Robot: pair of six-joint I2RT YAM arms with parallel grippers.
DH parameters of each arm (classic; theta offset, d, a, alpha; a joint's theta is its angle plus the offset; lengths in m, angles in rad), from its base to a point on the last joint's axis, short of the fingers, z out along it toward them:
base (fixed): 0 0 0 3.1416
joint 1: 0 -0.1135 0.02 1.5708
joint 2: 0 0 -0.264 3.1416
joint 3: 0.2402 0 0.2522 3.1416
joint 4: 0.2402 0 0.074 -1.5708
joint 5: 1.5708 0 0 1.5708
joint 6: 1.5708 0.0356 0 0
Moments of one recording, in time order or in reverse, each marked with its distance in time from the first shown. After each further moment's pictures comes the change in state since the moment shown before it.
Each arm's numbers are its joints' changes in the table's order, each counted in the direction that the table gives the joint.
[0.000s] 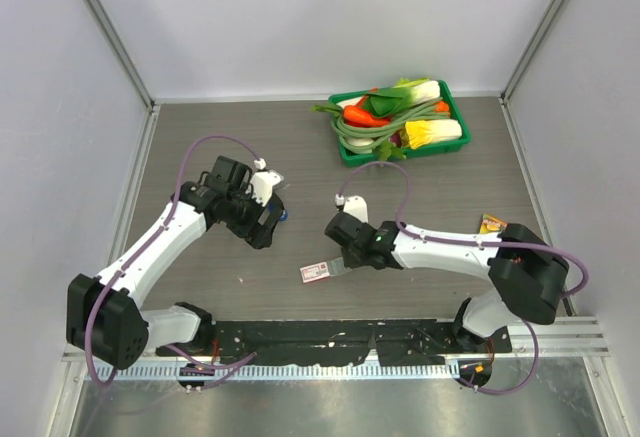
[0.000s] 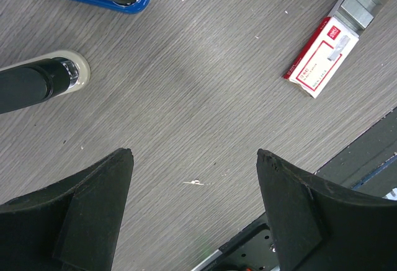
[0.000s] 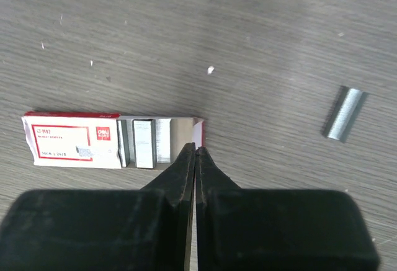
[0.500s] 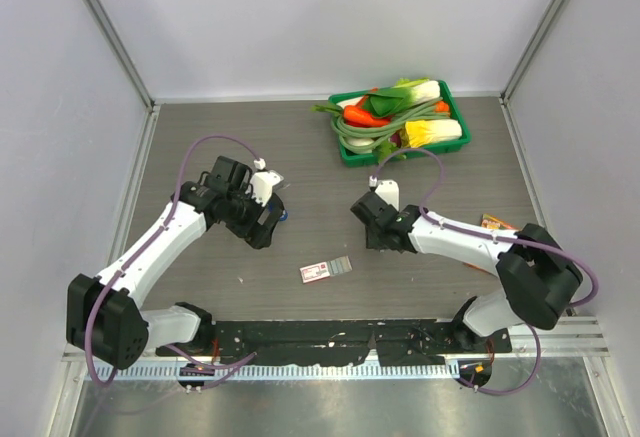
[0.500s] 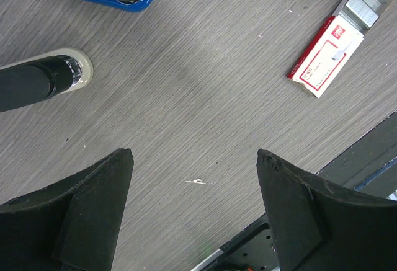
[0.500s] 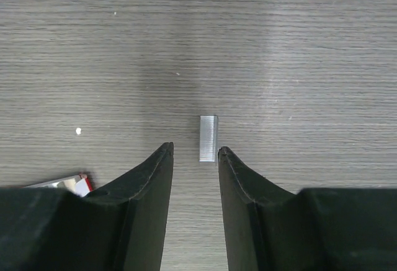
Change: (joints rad) left arm 0.000 0.000 0.000 0.002 -0.010 0.001; right arm 0.225 -0.072 -0.038 0.059 0.076 -0.034
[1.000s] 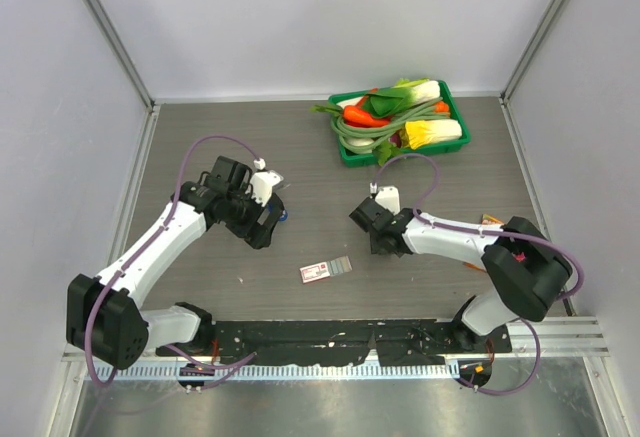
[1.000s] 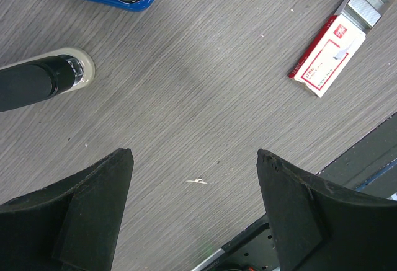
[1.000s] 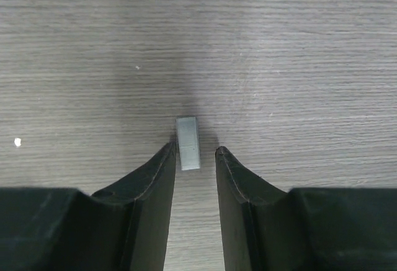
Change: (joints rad) left arm 0.000 -0.001 0.000 0.001 -0.005 0.004; right arm 0.001 0.060 -0.025 0.009 0.059 0.000
